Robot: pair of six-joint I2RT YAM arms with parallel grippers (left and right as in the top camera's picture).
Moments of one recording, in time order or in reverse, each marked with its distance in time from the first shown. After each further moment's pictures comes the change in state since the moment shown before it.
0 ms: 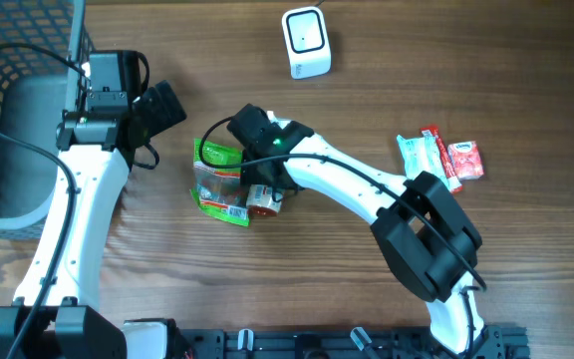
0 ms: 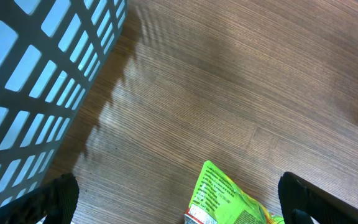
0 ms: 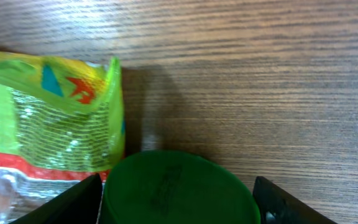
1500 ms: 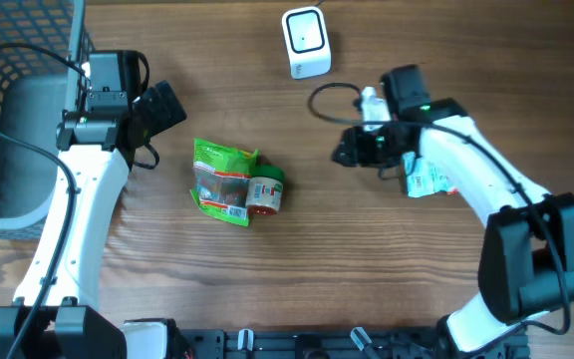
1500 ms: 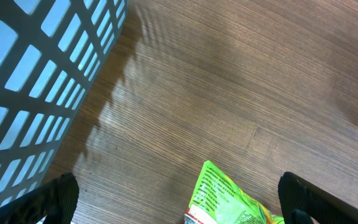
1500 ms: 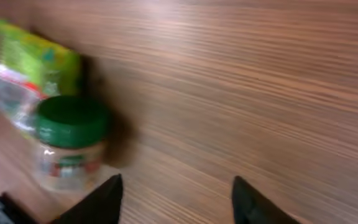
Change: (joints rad) left arm 0.000 0.000 0.000 0.000 0.000 0.000; right arm -0.496 -0.323 -0.327 0.055 -0.521 -0.586
